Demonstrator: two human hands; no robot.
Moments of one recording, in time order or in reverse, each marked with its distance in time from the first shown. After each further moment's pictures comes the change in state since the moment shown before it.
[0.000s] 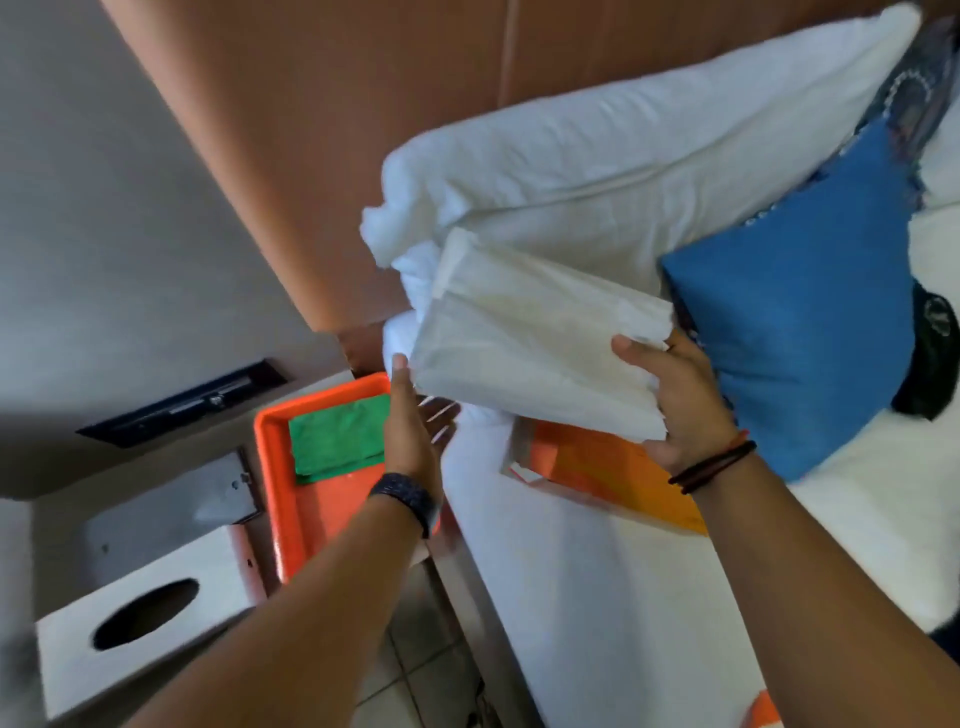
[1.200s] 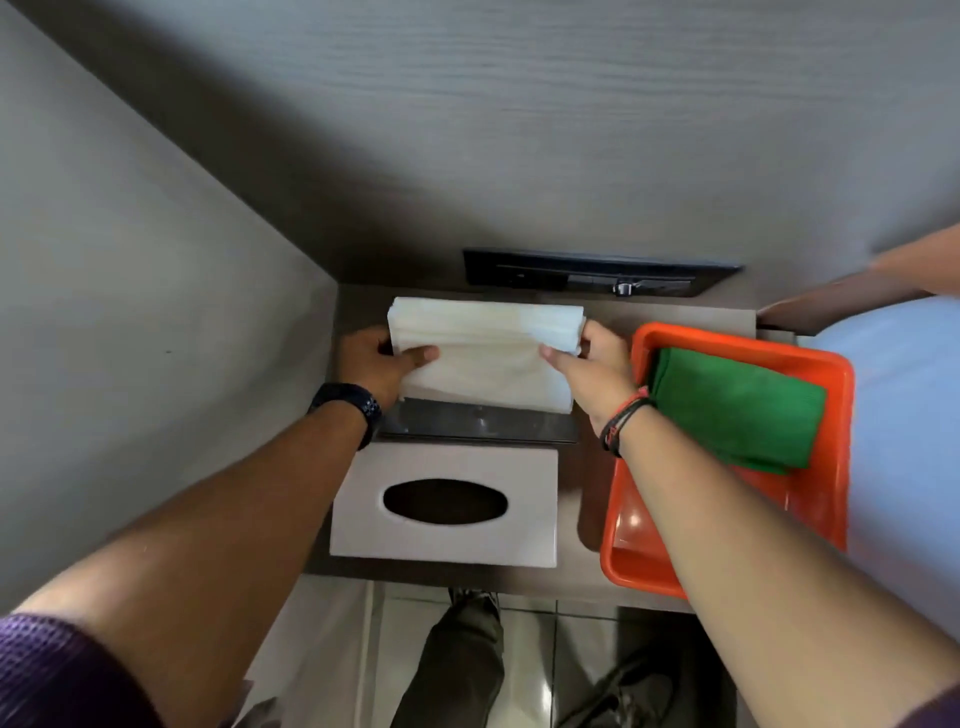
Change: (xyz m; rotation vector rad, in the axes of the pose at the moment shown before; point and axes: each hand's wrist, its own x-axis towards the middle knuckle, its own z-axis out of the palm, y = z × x) left_hand 0.207 0.073 -0.503 0.580 0.460 0.026; right_hand 0.070 0.430 0.408 -0.702 -0.419 0.252
